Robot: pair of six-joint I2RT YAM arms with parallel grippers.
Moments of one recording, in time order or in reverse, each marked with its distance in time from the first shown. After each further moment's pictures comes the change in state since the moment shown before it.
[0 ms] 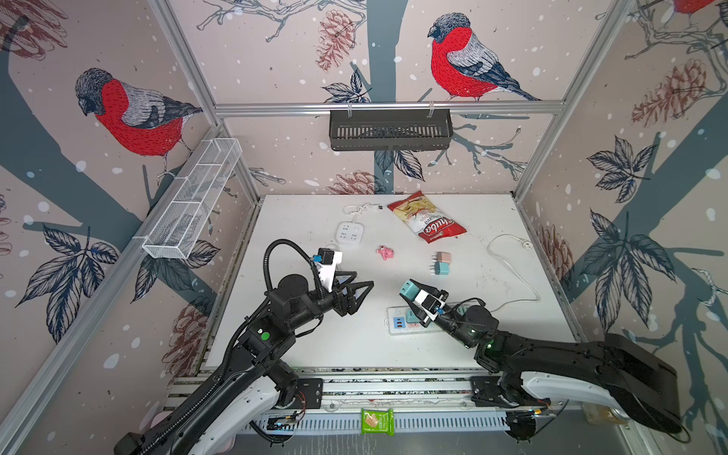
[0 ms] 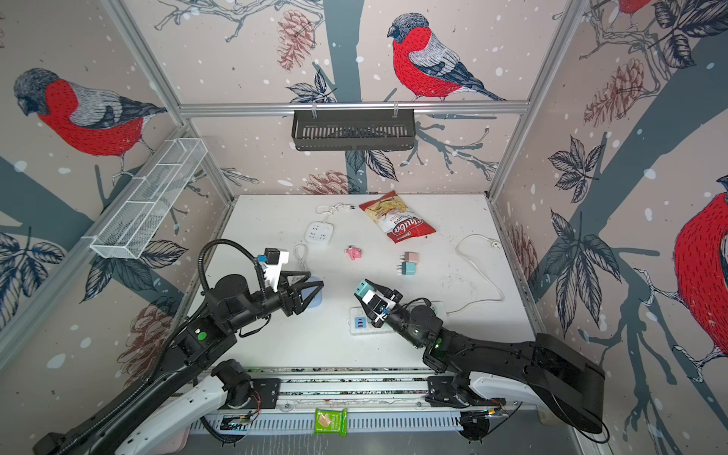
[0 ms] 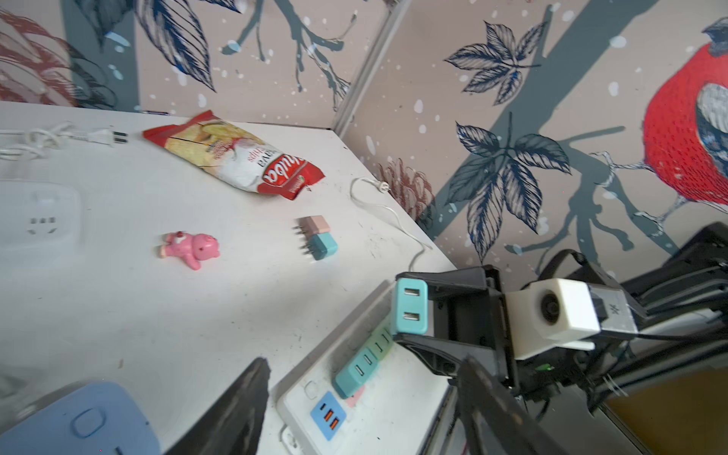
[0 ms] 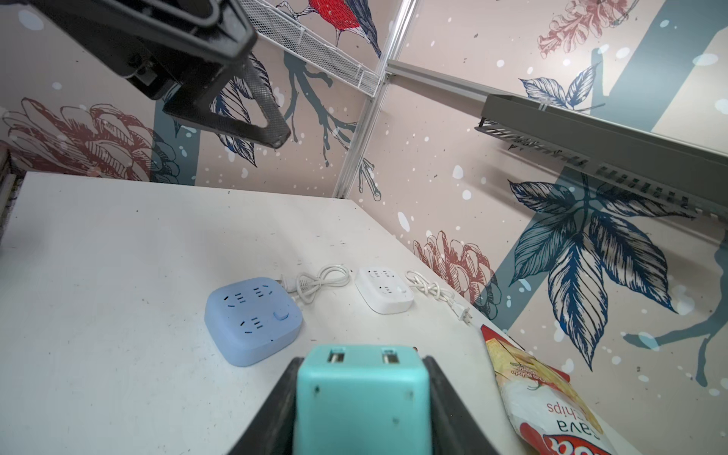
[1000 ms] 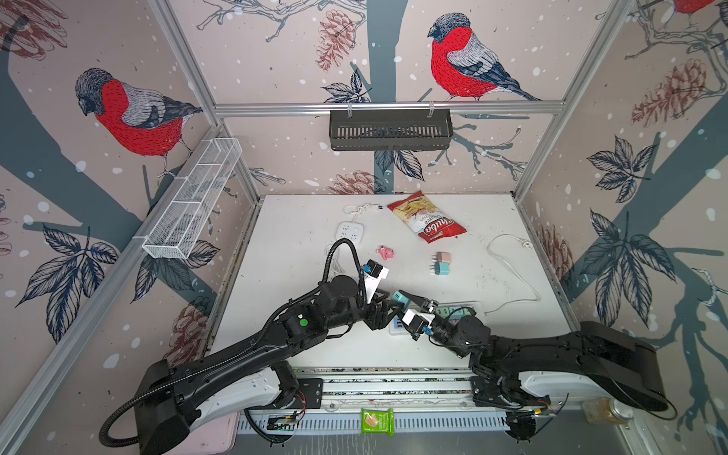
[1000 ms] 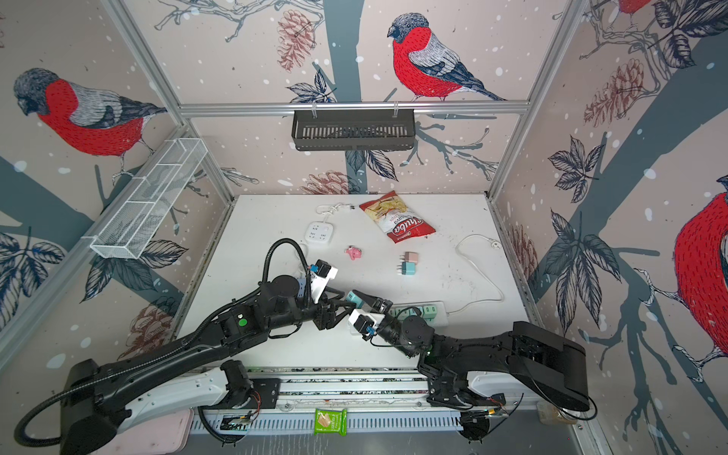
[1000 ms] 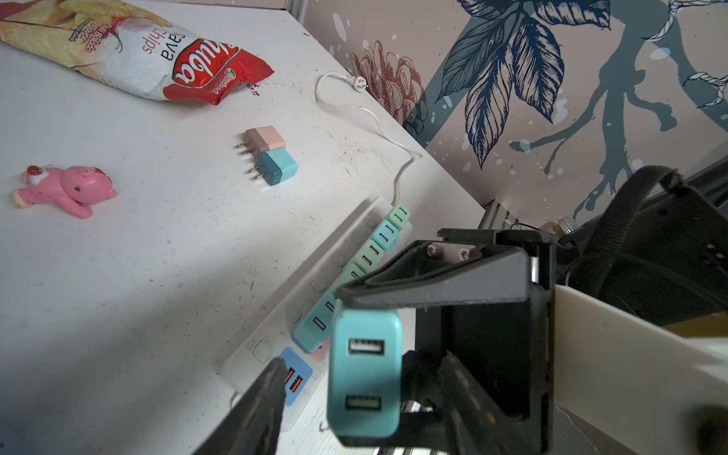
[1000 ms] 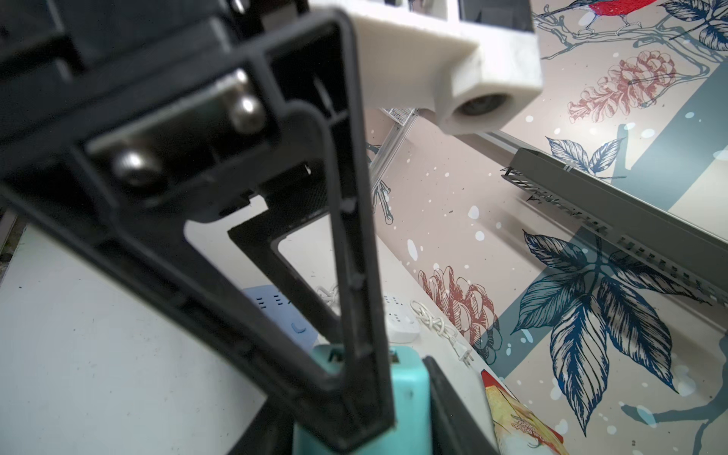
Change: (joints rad) left arm -0.264 0.294 0.071 0.006 -0.122 0.046; right arm 0.145 0.138 0.014 0.153 0.087 -0.156
